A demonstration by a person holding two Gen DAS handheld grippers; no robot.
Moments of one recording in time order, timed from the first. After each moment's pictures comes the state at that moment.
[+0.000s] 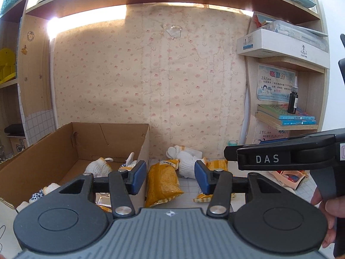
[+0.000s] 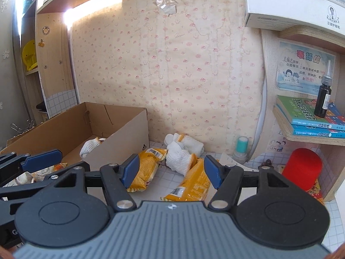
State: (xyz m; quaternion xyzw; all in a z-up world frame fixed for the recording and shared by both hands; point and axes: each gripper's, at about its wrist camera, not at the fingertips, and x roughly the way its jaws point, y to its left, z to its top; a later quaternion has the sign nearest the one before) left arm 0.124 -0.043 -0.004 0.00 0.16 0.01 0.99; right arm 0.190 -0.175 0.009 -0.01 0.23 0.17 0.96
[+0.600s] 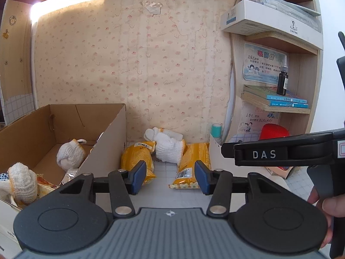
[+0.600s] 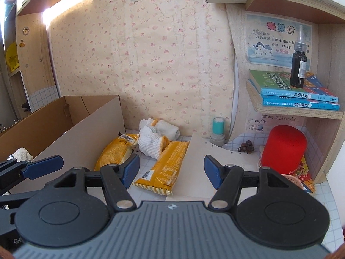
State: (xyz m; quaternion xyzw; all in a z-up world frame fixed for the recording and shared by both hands) left arm 0.143 -0.074 -0.032 -0.01 0.19 -0.02 0.98; right arm 0.200 -0.217 -0.019 0.01 0.25 0.14 0.96
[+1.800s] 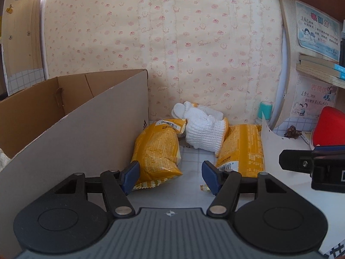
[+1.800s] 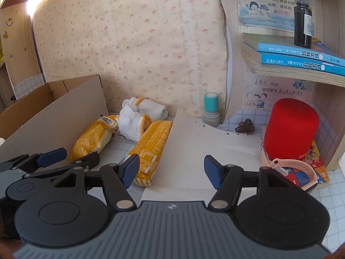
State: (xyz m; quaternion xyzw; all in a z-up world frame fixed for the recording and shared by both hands) left arm 0.230 -0.075 -0.079 0.00 0.24 0.09 0.97; right arm 0.240 -0.233 -0.063 0.02 0.29 0.14 0.95
